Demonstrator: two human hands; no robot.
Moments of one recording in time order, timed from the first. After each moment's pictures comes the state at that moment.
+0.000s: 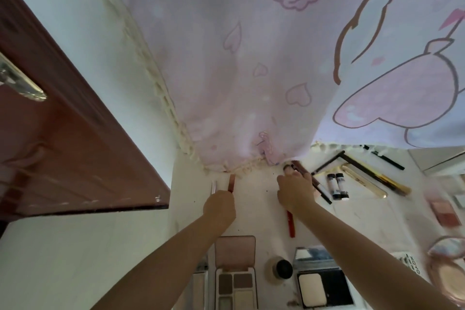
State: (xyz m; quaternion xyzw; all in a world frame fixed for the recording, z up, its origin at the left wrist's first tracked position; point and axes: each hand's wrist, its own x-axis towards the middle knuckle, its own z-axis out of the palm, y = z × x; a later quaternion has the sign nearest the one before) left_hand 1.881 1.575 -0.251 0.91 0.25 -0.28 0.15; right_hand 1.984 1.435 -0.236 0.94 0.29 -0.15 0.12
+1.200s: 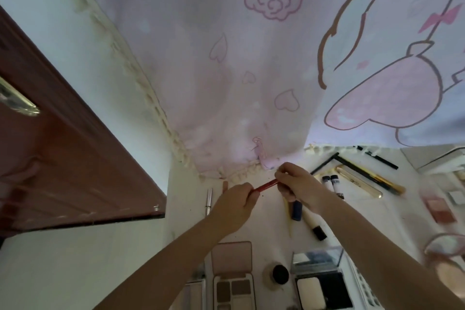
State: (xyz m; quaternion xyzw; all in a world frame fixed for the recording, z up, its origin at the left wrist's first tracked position) left_hand 1.884 1.556 -0.192 0.93 0.10 -0.07 0.34; right_hand 1.979 1.423 -0.156 0.75 0.07 -0.39 -0.53
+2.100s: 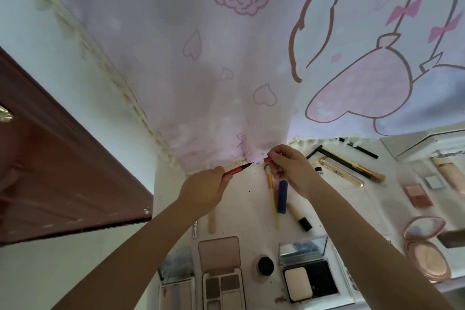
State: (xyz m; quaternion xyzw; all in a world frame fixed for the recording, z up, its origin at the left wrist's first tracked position) left_hand 1.893 1.586 -0.181 0.99 0.08 -0.04 0.14; right_hand 1.994 1.411 -0.158 0.69 0.04 -0.32 -0.65
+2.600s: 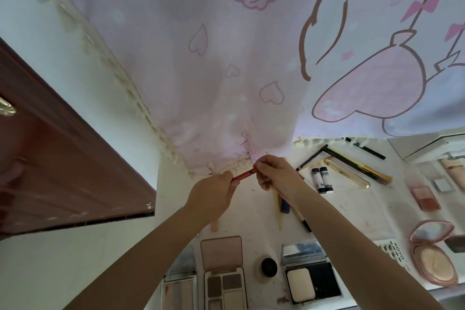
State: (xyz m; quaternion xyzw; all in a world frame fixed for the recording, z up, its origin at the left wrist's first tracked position) left_hand 1.888 1.574 -0.189 0.99 0.07 -0.07 0.13; right_hand 1.981 1.434 -0.181 0.68 0.07 -0.38 -0.63
